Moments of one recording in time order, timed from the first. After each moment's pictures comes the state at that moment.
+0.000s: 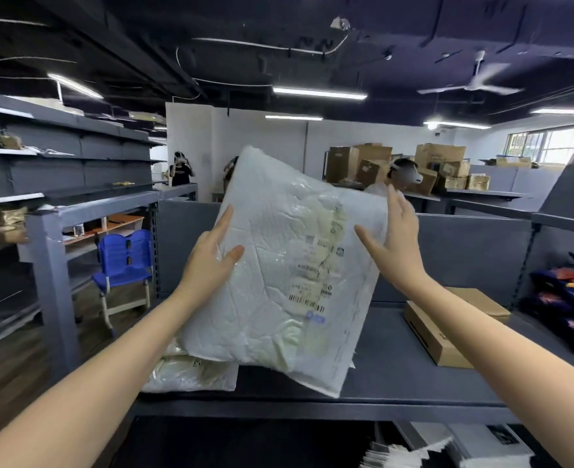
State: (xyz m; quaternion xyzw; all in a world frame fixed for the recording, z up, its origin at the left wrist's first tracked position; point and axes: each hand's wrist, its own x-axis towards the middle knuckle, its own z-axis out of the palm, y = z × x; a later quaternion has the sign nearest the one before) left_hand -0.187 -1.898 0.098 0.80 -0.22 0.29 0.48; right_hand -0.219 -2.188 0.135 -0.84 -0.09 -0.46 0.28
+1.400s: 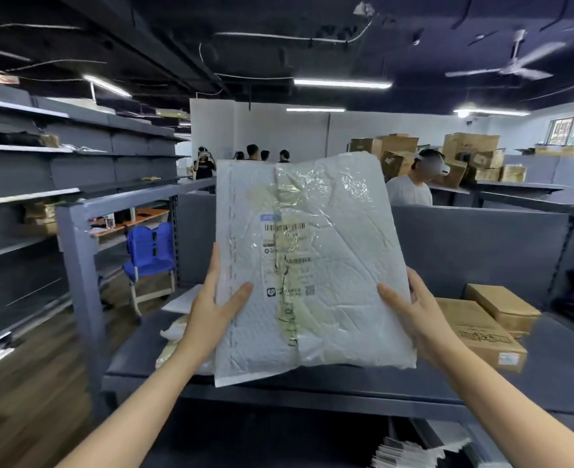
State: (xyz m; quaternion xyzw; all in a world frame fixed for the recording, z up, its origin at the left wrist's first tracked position) left_hand -0.252 -1.907 0.040 0.75 -0.16 0.24 0.60; right_hand -0.259 -2.207 0.050 -0.72 -0.07 -0.17 0.67
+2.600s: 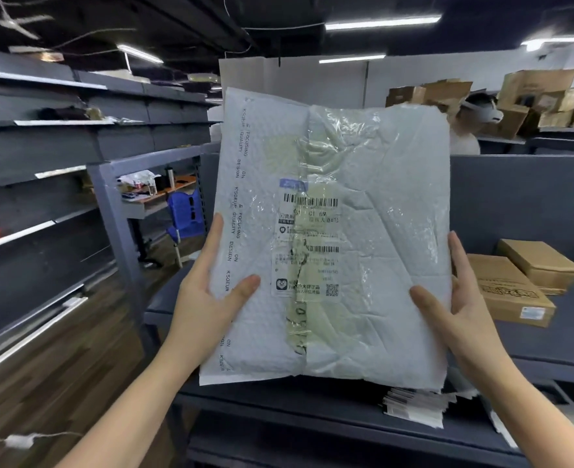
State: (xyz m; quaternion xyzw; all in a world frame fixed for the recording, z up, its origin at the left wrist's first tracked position) left_hand -0.372 -1.936 0.045 0.75 -0.14 0.29 0.58; right_hand -0.348 -2.227 0.020 -0.70 -0.16 -0.20 0.67
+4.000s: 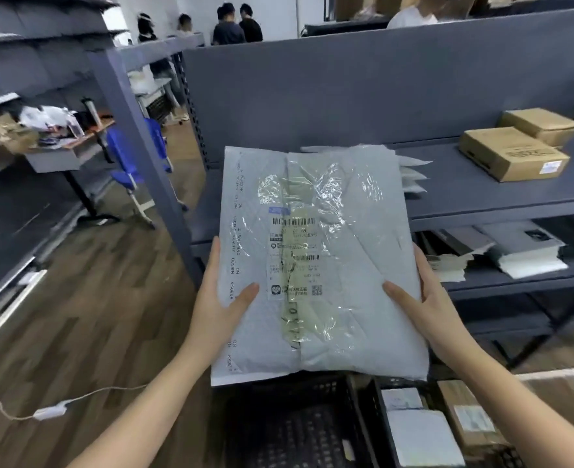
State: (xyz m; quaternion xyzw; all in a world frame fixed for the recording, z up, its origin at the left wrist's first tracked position) left_hand -0.364 -1.724 -0.095 0.79 -0.12 0.08 0.59; right_hand -0.415 -2.012 -0.114 -0.77 0.02 -0.13 0.63
